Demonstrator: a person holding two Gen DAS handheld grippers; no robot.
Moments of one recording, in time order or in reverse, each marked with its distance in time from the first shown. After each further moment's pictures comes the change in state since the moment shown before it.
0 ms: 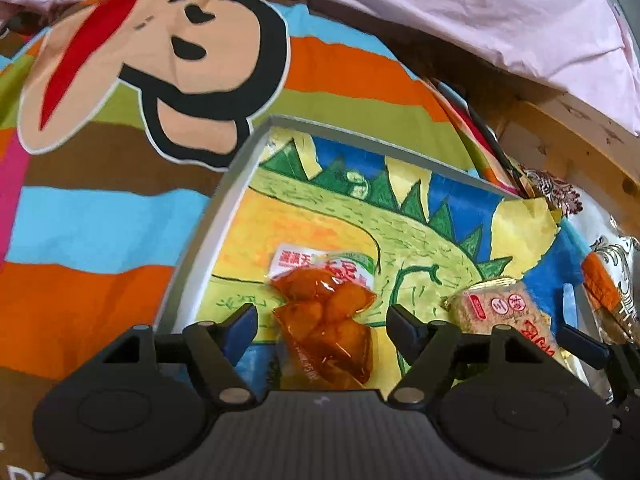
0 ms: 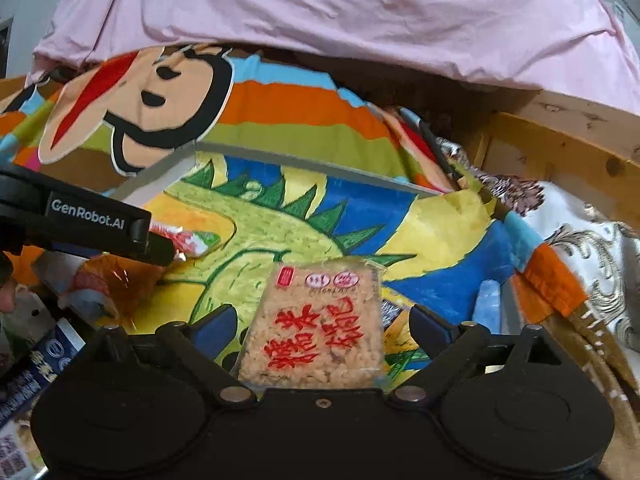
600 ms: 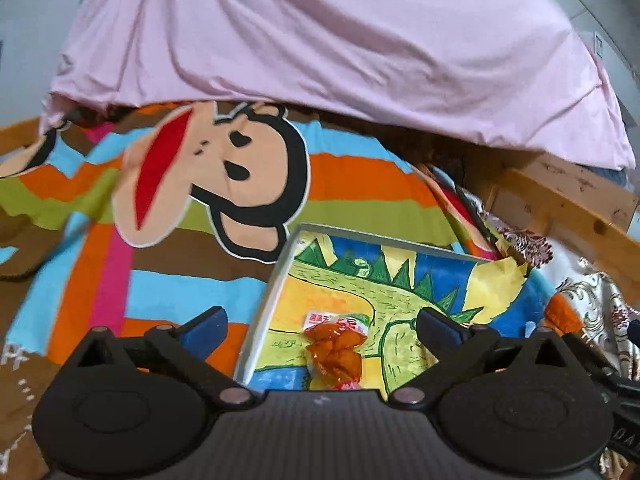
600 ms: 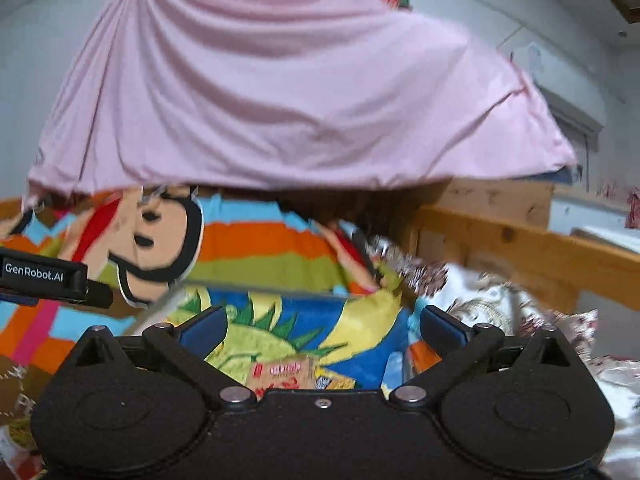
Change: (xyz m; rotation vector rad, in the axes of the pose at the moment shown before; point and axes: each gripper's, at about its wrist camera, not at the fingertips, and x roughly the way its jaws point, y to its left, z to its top) left arm -0.131 -0.026 -0.002 0.042 -0.228 0.119; right arm -0.141 -0.043 0.009 0.158 -0.315 -0.068
